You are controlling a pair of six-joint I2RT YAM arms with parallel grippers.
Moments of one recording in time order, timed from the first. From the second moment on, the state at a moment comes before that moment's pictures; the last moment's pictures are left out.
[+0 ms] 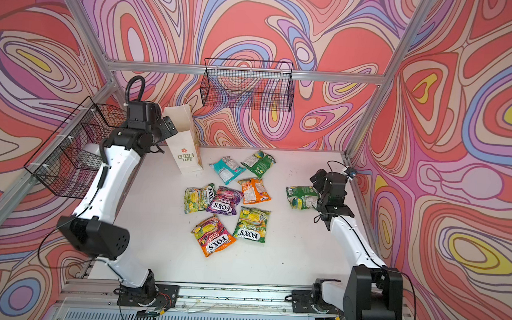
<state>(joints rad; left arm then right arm) -0.07 1.81 2.09 -0.91 -0.31 -0.55 -0.03 1.24 0.81 0.01 0.20 0.66</state>
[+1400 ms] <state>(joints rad) 0.07 1.96 2.49 -1.01 -0.04 -0.57 0.00 1.20 0.90 -0.35 -0.06 0.63</state>
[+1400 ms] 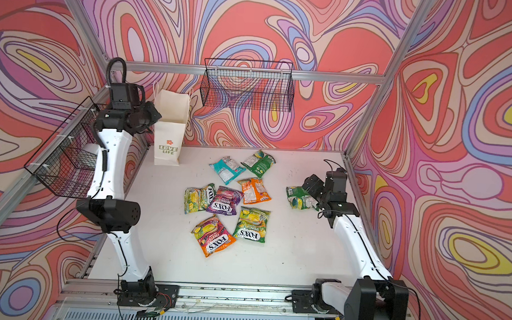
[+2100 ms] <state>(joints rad) 0.04 1.24 1.86 -1.15 -0.03 -0.56 0.16 1.26 0.94 -0.41 -0.08 0.62</state>
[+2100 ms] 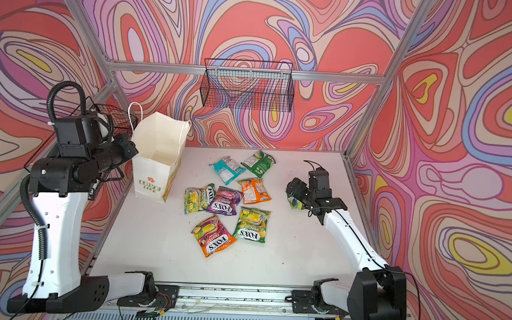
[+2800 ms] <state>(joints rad) 0.04 0.73 1.15 -1.20 -0.07 -0.59 0.19 1.25 0.84 -0.37 -0.01 0.62</state>
